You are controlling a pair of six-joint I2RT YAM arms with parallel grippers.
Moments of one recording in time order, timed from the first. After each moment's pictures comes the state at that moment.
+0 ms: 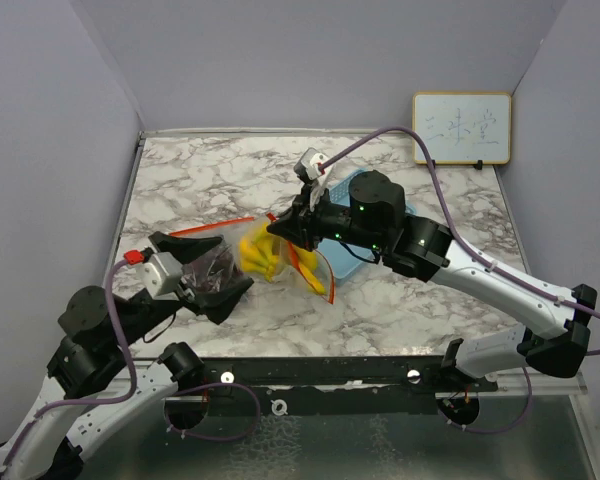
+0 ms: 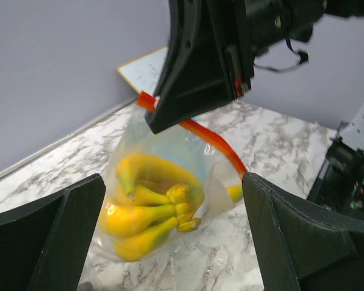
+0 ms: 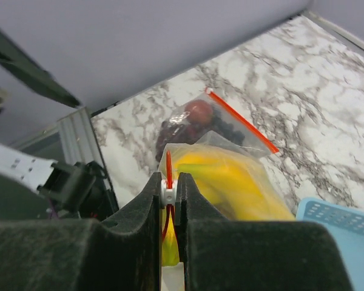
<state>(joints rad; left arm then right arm) -0.79 0.32 0.94 -0.45 0.10 -0.01 1.06 1.38 1.44 -0.23 -0.05 0.17</state>
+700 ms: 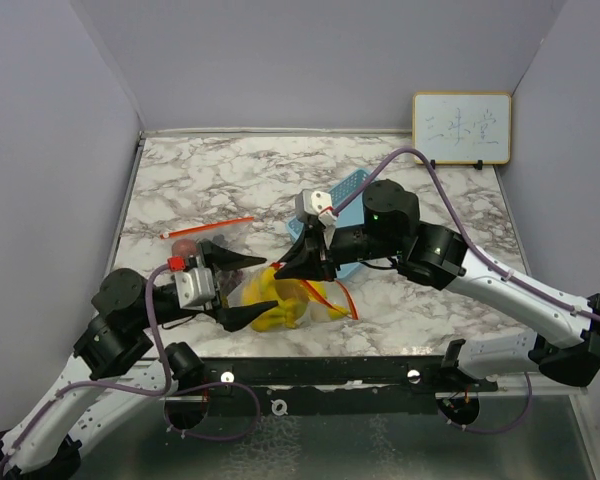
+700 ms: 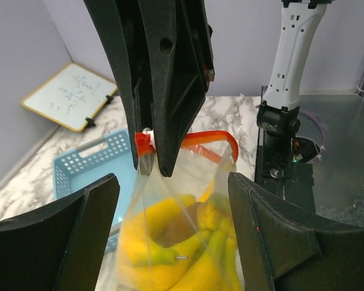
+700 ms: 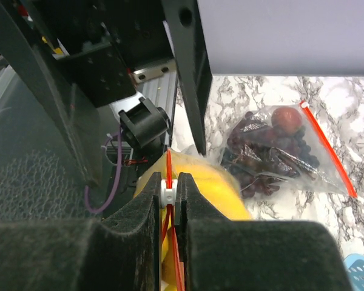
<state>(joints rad) -0.79 0.39 0.83 -0.28 0.53 0.08 1.06 1.26 1.37 -0.29 -0.57 -0.08</state>
